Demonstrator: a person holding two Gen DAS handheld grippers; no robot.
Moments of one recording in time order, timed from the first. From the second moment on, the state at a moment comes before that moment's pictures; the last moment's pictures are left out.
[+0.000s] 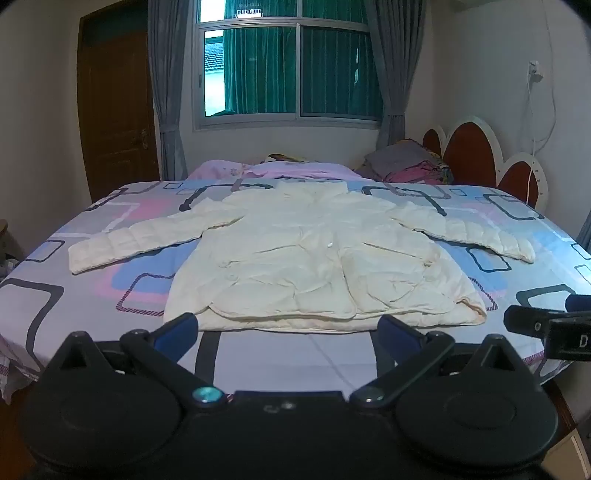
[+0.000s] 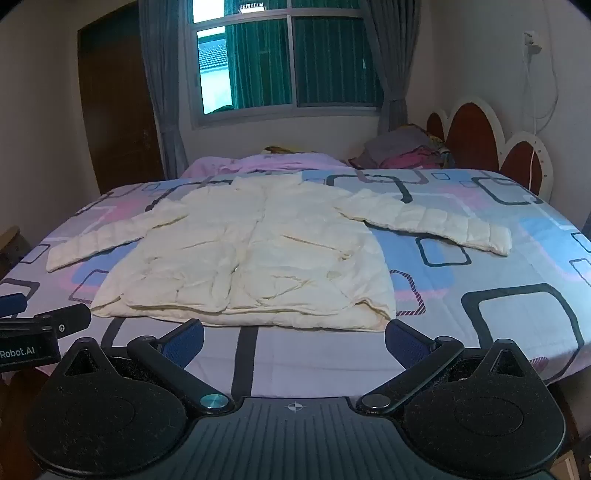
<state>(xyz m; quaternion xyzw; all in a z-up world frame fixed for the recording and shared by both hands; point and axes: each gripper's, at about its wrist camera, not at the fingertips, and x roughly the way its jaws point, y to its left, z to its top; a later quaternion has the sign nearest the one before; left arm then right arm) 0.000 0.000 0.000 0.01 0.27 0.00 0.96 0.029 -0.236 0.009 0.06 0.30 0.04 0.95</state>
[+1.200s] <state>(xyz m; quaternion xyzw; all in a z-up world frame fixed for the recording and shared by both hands) 0.000 0.002 0.001 0.01 0.27 -0.01 0.96 0.030 -0.234 0.011 0.06 0.30 0.04 0.95</state>
